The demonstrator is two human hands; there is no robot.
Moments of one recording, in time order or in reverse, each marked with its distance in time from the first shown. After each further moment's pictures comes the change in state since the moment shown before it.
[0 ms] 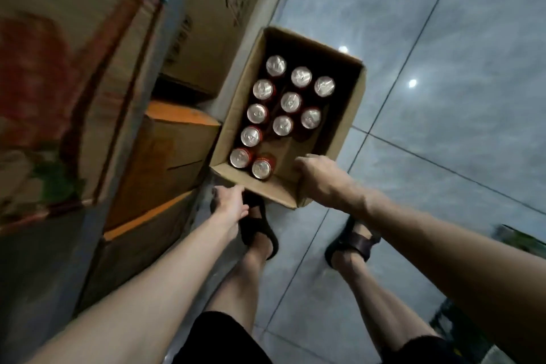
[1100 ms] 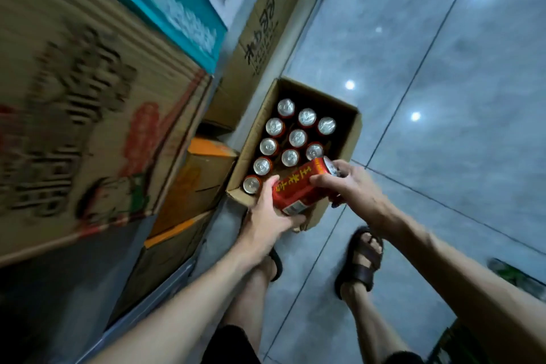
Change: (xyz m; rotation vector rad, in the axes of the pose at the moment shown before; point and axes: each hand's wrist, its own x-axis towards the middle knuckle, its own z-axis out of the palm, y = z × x) left_hand -0.114 0.034 -0.012 0.396 -0.284 0.636; right_hand -0.076 -0.023 -0.094 1.007 0.215 0.175
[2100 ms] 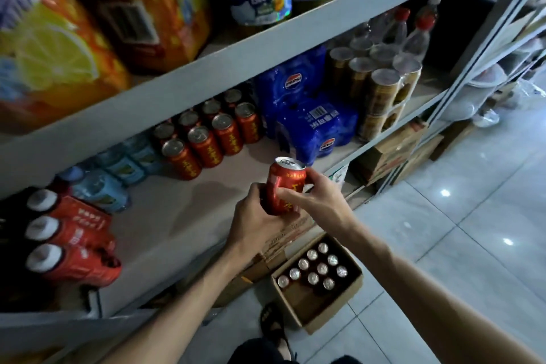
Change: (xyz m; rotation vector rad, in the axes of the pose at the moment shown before) left_hand -0.409 0.246 -0.269 -0.295 0.692 0.396; right_hand -0.360 -0.465 0.128 -0.408 -0.296 -0.606
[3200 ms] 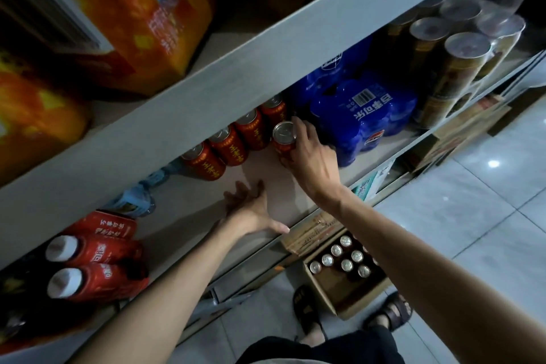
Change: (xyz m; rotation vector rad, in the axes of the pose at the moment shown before) left_hand 0.112 -0.082 -0.042 0.956 -0.488 -0.390; right_hand 0.162 0.047 0.069 -0.745 0.374 -0.444
